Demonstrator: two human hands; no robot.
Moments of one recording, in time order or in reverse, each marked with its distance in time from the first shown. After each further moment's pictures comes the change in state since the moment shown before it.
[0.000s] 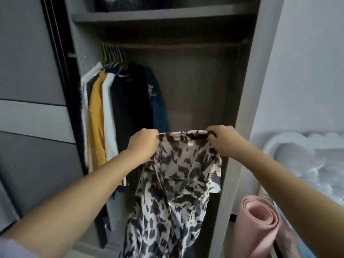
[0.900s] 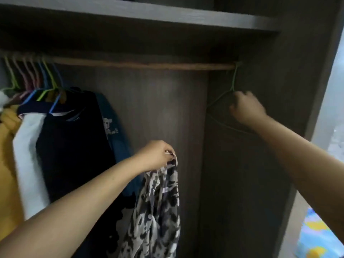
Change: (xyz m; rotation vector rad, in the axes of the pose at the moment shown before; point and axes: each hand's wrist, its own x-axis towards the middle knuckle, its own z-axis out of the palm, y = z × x) left_hand 0.305 -0.068 0.077 -0.395 -0.377 0.493; right_hand 0.294 0.041 -0.068 -0.476 0.561 0.474
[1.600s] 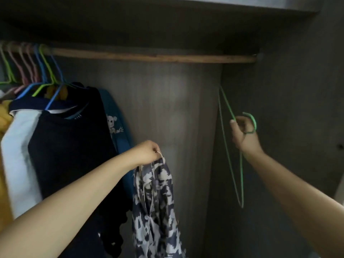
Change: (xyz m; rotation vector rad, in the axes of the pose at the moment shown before) left_hand 0.038 -0.070 0.002 -0.158 -0.036 -0.267; right_hand -0.019 0.002 0.129 0.987 0.093 0.154
